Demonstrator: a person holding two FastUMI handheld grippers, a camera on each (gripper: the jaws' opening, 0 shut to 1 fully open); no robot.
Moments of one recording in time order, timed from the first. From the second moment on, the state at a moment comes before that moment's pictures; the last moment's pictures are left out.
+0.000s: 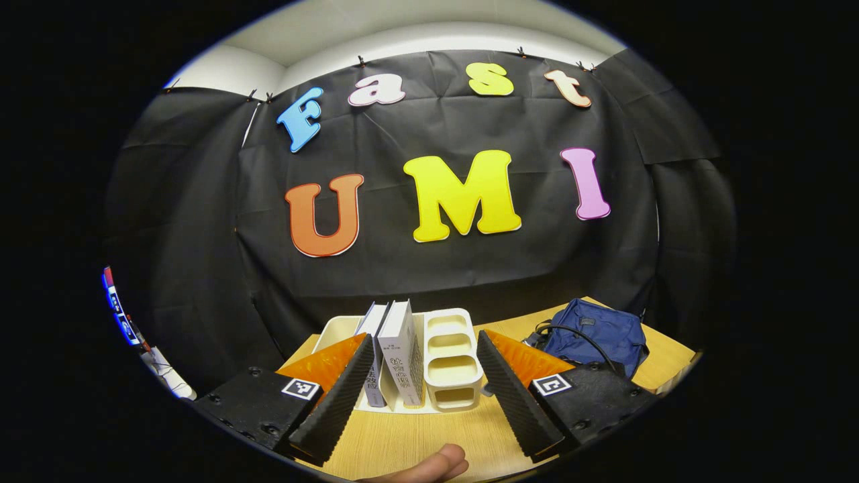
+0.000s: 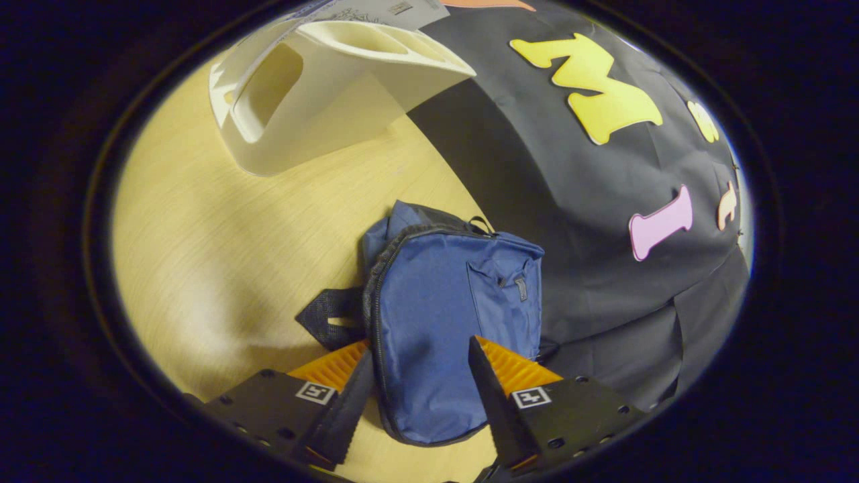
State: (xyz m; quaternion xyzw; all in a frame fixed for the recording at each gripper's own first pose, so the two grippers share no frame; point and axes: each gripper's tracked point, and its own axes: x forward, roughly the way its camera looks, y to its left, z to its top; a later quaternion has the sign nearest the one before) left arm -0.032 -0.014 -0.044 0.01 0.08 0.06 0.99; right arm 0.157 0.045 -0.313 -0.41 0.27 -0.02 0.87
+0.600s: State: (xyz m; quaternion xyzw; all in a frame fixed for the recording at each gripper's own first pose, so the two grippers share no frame) left arm -0.035 -0.010 -0.044 0.00 0.09 0.07 0.99; right arm 0.151 0.055 -0.328 -0.30 0.34 0.05 0.89
